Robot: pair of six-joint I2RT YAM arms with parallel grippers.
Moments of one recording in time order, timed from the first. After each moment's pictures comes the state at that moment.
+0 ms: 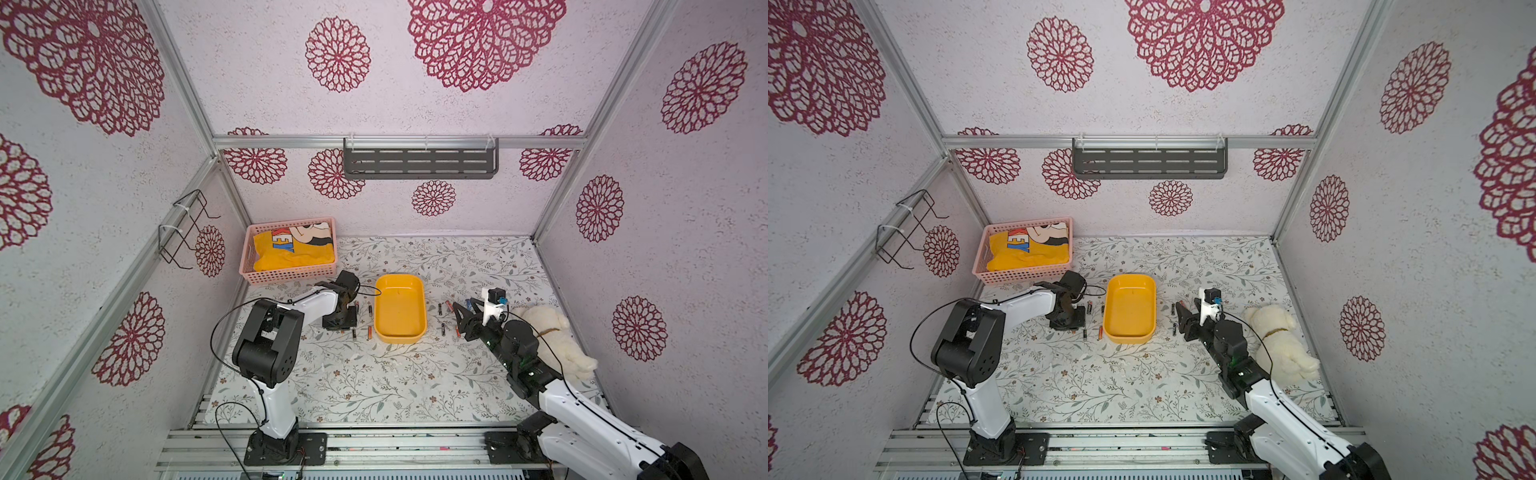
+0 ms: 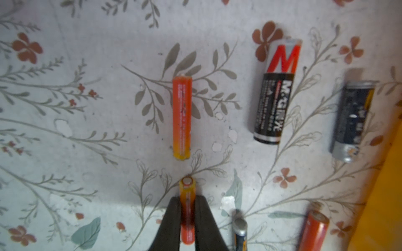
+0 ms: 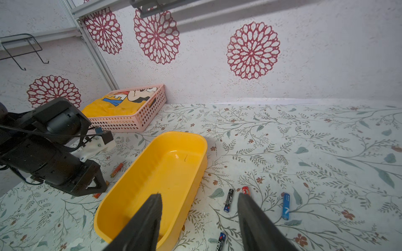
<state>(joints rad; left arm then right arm) -0.37 1.88 1.17 -0.68 -0.11 -0.44 0.51 0.86 0.36 0.38 0.07 0.24</state>
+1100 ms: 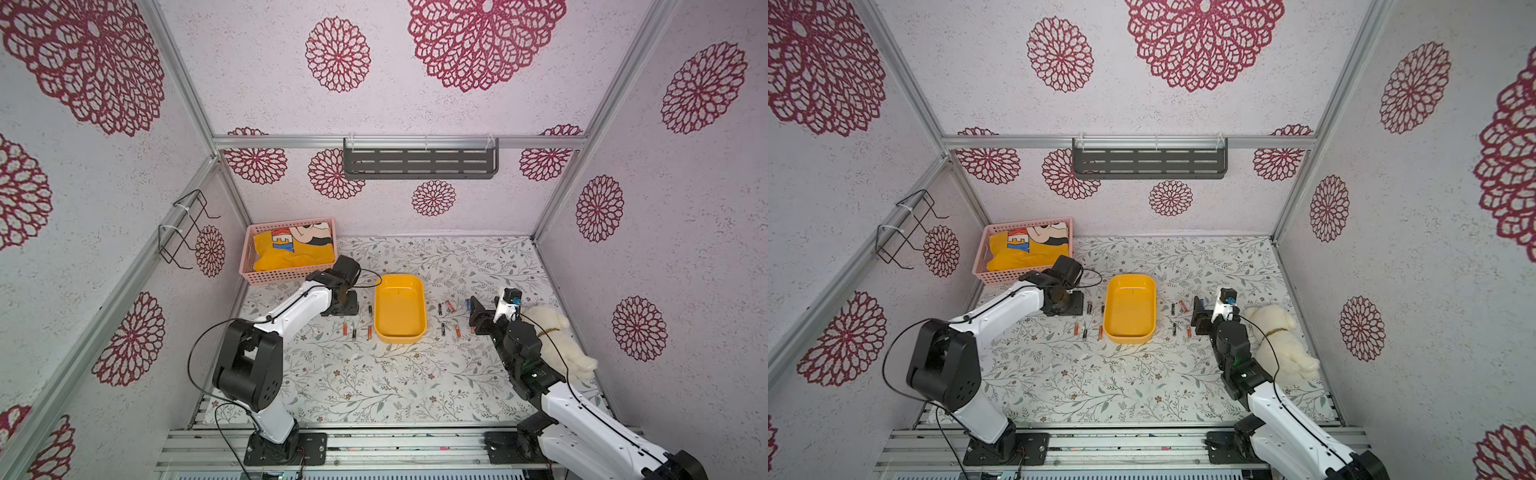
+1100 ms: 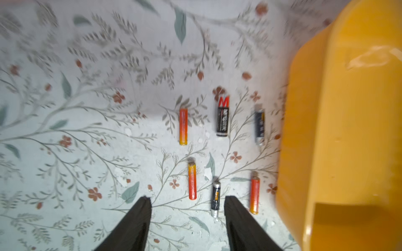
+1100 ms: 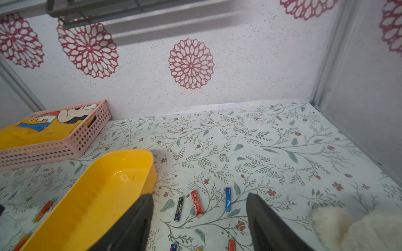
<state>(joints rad) -0.40 1.63 1.28 -0.77 -0.23 -0.41 0.46 0.84 0.35 0.34 0.38 0.22</state>
